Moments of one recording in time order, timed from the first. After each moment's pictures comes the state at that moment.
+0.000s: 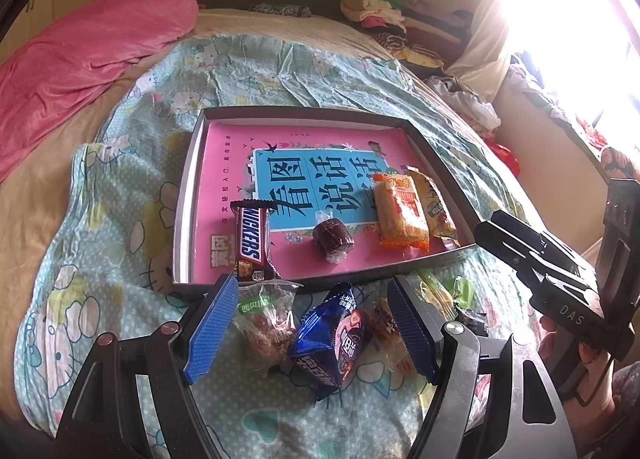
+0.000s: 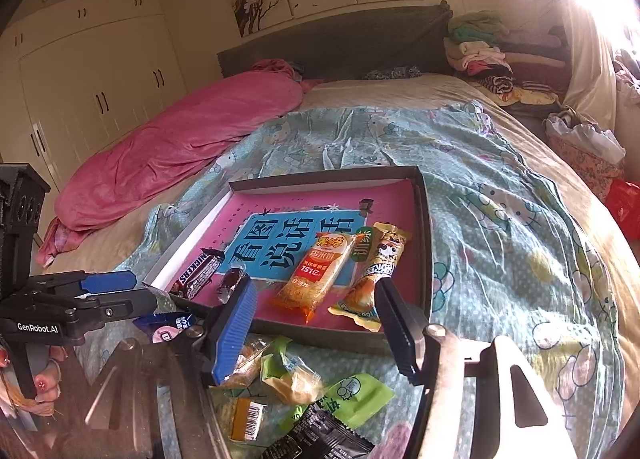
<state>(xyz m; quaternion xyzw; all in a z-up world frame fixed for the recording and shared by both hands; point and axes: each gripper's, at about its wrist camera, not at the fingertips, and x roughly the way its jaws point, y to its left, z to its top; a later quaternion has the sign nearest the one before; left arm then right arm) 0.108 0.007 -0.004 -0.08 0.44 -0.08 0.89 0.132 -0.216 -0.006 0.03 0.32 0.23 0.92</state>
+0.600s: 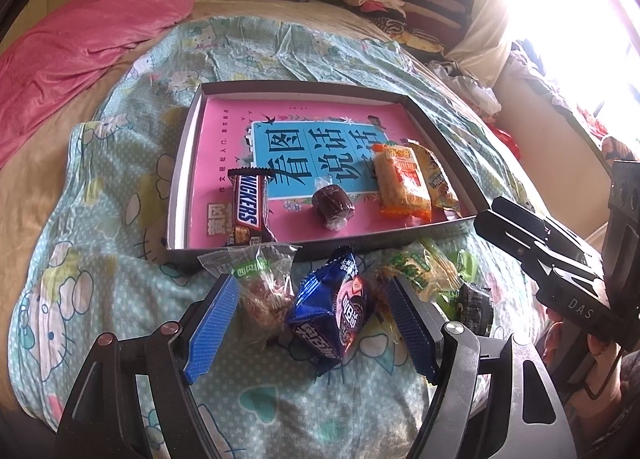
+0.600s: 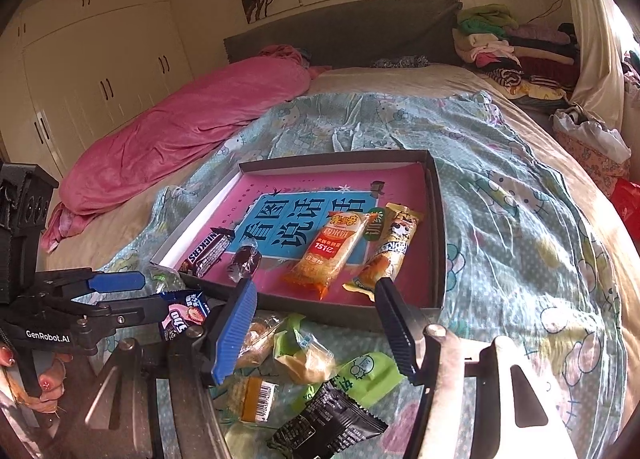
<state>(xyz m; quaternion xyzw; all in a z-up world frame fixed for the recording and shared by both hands) 0.098 0.004 -0.017 -0.08 0.46 -0.08 0.88 0.124 -0.209 -0.011 0.02 0.35 0.24 0.91</state>
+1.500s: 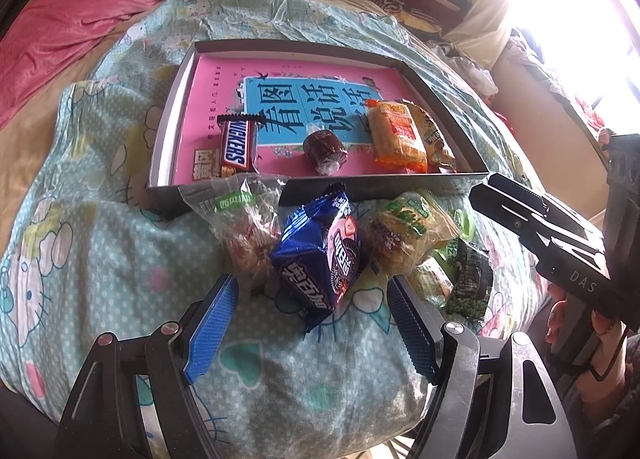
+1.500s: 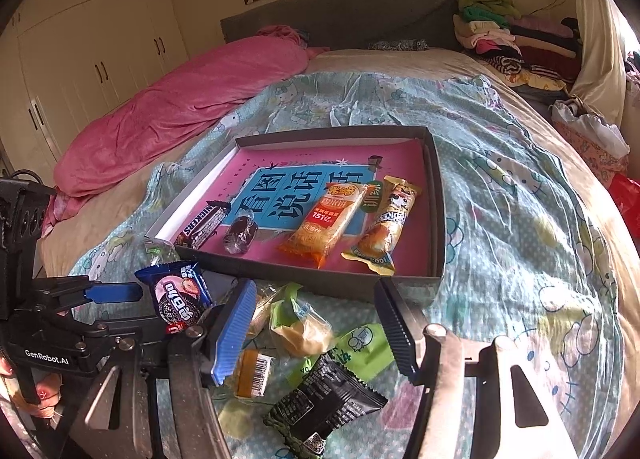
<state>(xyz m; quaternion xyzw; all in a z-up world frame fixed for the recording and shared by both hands) 0.082 0.000 -0.038 -0.09 0.50 -0.10 0.86 0.117 -0.208 -0.020 0.00 0.38 0.23 0.90</state>
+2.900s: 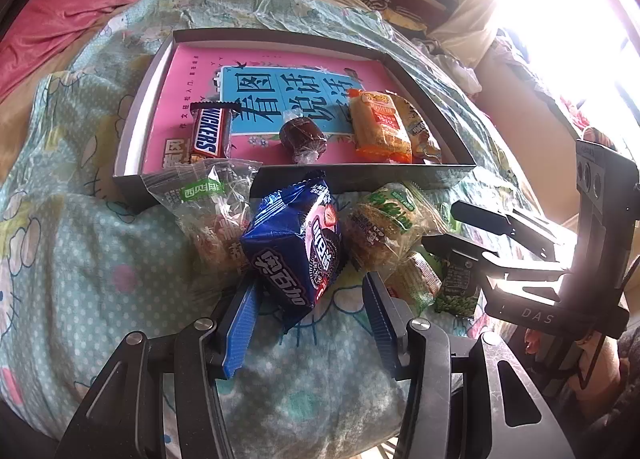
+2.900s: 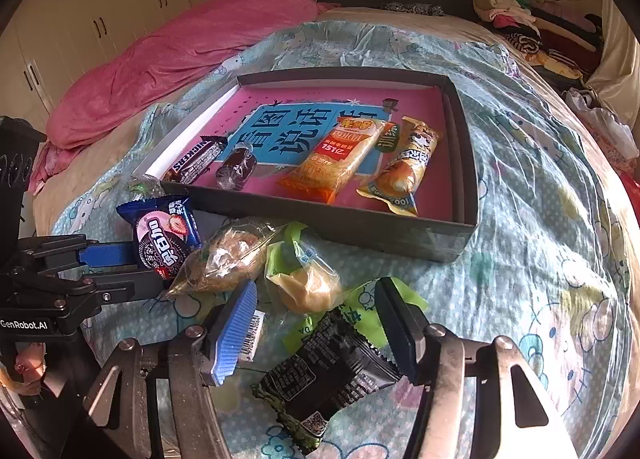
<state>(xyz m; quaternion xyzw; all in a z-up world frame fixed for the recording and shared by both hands) 0.087 -0.008 -0.051 -0.11 0.50 -0.13 0.85 0.119 -0.189 -0.051 -0.05 0.45 0.23 0.86</state>
